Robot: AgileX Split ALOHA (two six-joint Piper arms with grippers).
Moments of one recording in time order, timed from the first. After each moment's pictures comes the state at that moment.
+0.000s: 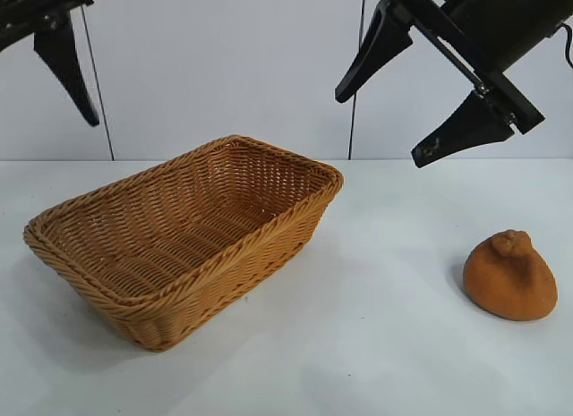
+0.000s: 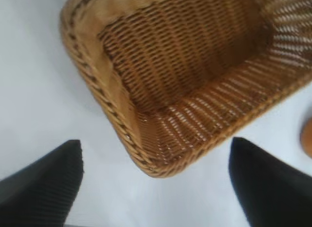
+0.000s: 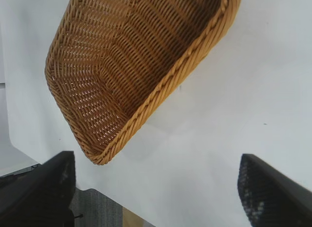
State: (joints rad) left arm -0.31 1.54 -1.03 -0.18 0.81 -0.89; right arm 0.22 1.69 -1.23 0.72 0.97 -0.21
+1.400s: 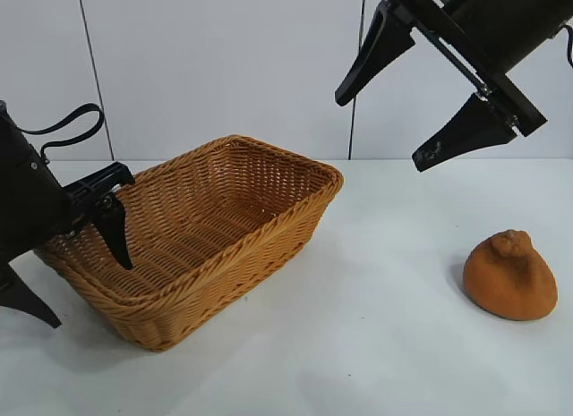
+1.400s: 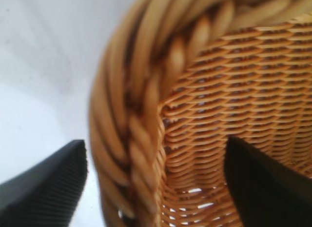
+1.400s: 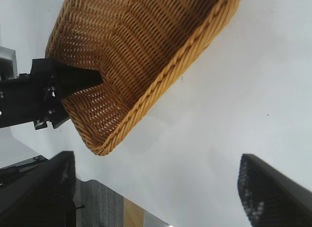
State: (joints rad) left arm -0.24 1.86 -0.97 -0.45 0.55 -0.72; right arm 0.22 1.69 -1.23 0.72 0.99 -0.21
